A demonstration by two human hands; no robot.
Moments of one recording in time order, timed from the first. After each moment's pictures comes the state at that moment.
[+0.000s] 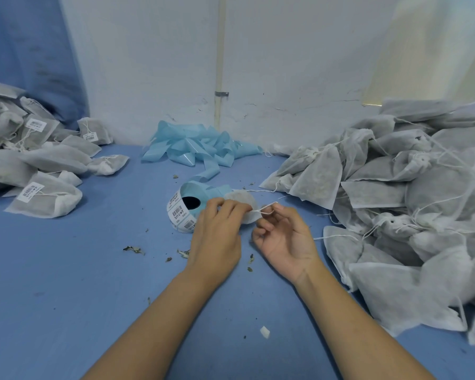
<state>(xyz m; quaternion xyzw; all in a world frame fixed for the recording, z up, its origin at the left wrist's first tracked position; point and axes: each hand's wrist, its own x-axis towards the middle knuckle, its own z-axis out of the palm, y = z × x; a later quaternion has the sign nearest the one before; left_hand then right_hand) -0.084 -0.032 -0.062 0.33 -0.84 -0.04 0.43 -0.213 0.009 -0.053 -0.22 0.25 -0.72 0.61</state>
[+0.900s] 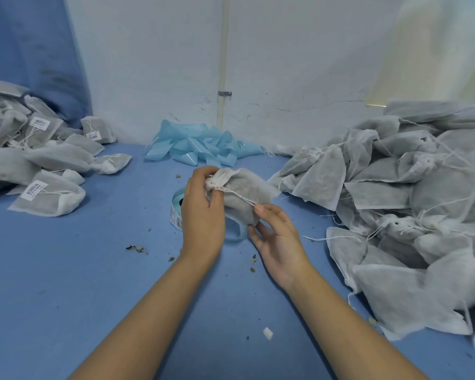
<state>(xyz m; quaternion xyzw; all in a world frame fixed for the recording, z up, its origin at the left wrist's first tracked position) -0.082 -0.036 -0.026 0.35 -0.62 -0.32 0.63 -0.193 0.006 -0.055 -0.26 0.36 -0.74 0.51</state>
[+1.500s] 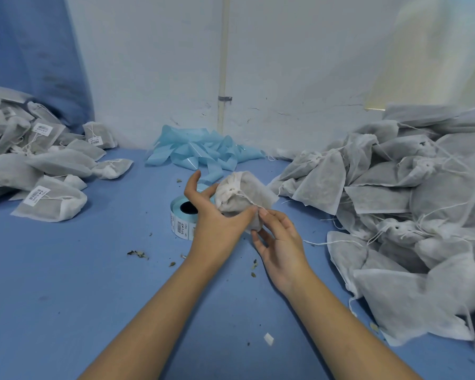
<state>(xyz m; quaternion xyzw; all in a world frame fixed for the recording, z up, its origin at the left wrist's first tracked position) -0.091 -0.039 -0.040 0.32 -0.61 -0.45 0.57 -0.194 0.004 -0.059 -0.21 0.38 -0.76 0.49</state>
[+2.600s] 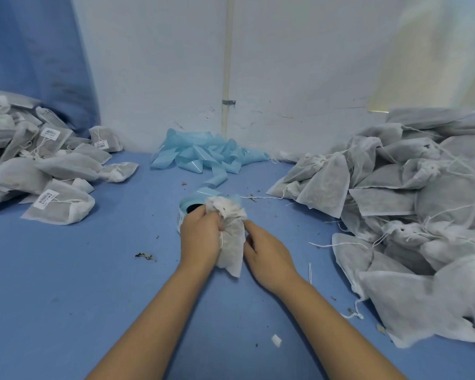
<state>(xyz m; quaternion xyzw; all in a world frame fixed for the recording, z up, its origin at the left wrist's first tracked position) -0.070 -0.050 -0.044 0.44 -0.52 -0.49 0.55 -0.189 -0.002 -0.074 -0.66 0.67 -0.32 0.07</state>
